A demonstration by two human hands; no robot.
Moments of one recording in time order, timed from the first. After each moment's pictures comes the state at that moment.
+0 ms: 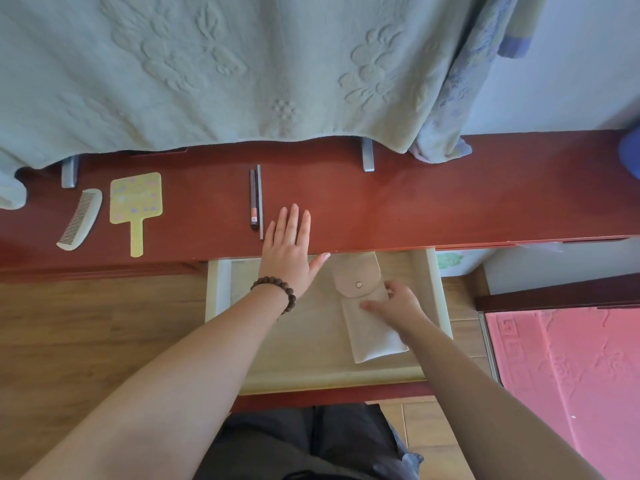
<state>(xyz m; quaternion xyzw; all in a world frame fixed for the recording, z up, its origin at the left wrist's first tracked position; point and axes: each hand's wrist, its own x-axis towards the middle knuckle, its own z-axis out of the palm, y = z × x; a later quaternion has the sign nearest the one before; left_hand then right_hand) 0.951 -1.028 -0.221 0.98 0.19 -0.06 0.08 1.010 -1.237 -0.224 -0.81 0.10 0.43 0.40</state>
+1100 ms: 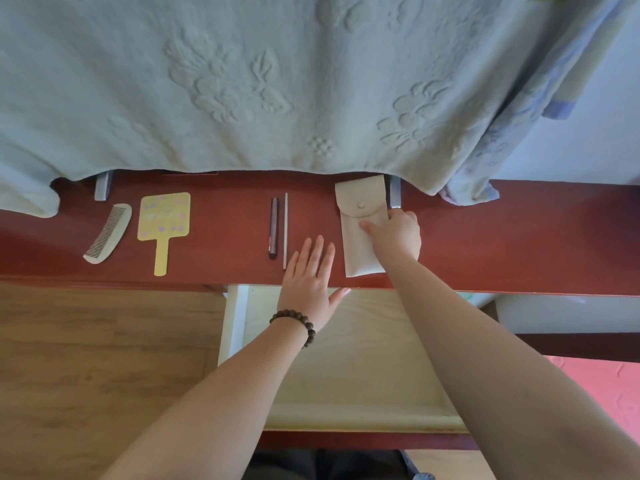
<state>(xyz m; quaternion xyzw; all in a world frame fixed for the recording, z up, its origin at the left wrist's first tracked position) 0.952 -1.023 -0.223 0.98 0.19 -0.07 0.08 1.110 -1.099 -0.169 -0.94 -0.04 0.18 0.30</state>
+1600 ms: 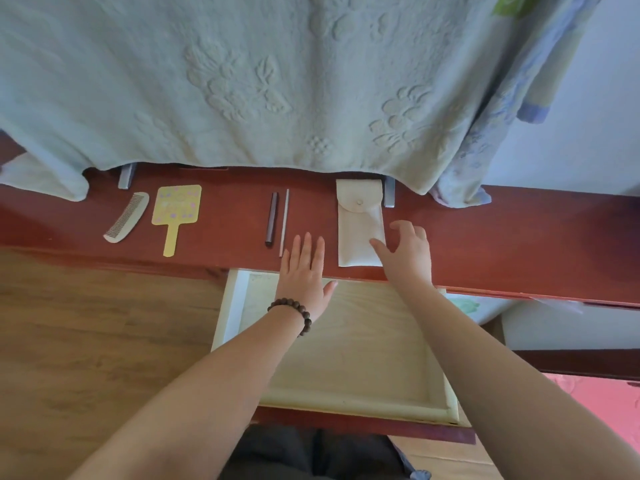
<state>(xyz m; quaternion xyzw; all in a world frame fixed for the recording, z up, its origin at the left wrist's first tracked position) 0.947 -1.046 -0.206 0.96 0.26 -0.09 0.09 1.086 -1.166 -0.162 -0.92 -0.17 0.14 0.34</state>
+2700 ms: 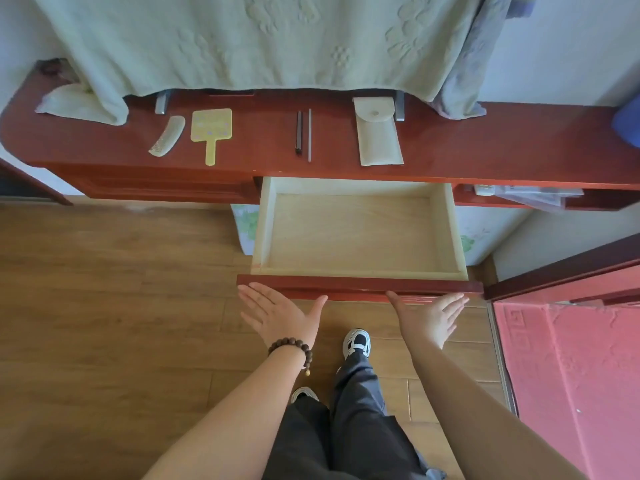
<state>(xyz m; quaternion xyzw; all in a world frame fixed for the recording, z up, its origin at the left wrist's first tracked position) 0.702 -1.159 -0.221 0.79 0.56 -0.11 0.22 0.823 -1.316 -0.219 -0.91 0.15 0.20 0.33</state>
